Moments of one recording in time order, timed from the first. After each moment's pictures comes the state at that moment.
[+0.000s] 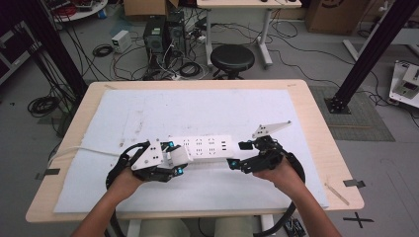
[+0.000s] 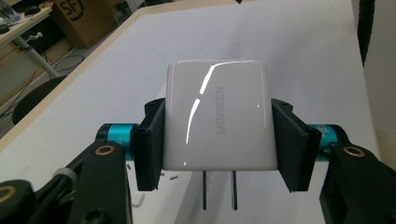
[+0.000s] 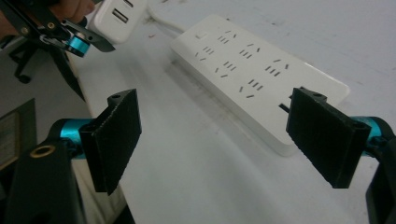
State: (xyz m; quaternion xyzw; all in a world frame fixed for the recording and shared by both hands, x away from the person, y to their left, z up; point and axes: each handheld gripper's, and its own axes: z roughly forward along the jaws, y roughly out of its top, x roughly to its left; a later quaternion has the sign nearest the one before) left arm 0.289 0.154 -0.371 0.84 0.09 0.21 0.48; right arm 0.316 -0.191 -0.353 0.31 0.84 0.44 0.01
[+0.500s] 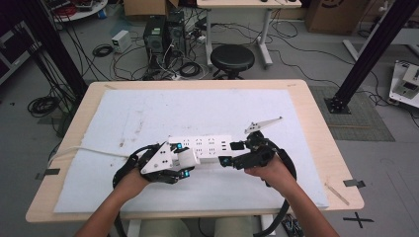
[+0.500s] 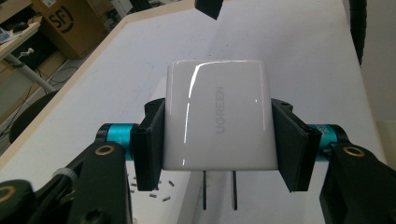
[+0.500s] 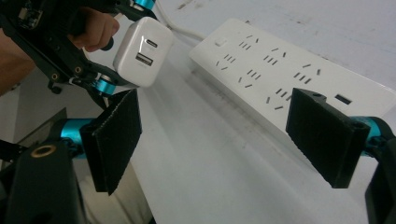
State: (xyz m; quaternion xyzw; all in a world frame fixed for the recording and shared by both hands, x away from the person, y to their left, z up) left arm 0.291 0.136 -0.374 0.85 0.05 0.22 0.47; right arm 0.325 -0.173 -0.352 0.33 0.83 0.45 -0.04
